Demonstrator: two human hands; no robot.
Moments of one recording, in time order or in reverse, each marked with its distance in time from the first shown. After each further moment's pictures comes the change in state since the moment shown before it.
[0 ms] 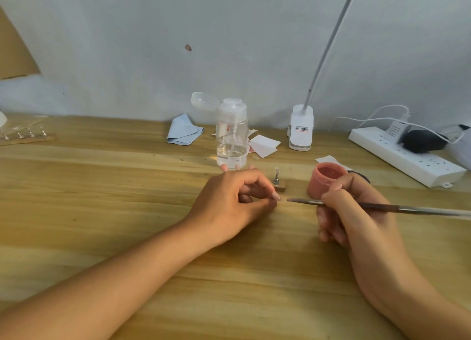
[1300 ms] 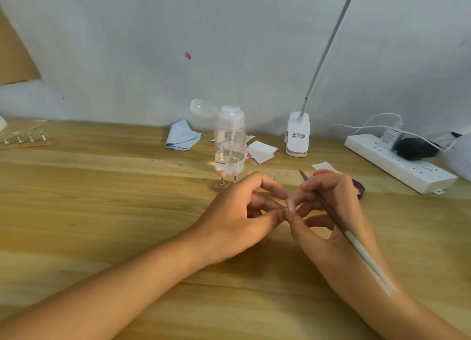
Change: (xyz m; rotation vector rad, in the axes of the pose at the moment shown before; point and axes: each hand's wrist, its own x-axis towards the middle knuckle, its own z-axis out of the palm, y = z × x) left_hand -0.008 0.014 0.007 -0.194 -0.102 -0.058; right_hand 0.002 0.011 0.007 -0.358 -0.133 -0.391
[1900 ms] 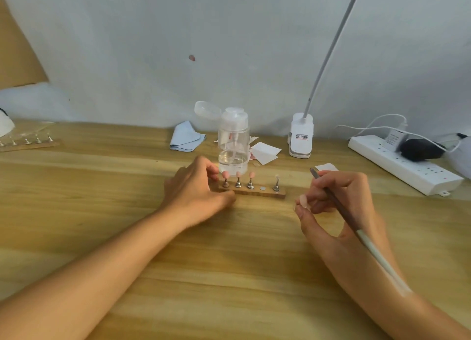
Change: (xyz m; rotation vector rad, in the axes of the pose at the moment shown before) left_hand 0.016 -0.017 -0.053 0.670 0.385 -0.332; right_hand 0.004 0.014 -0.007 -0.145 0.036 -0.061
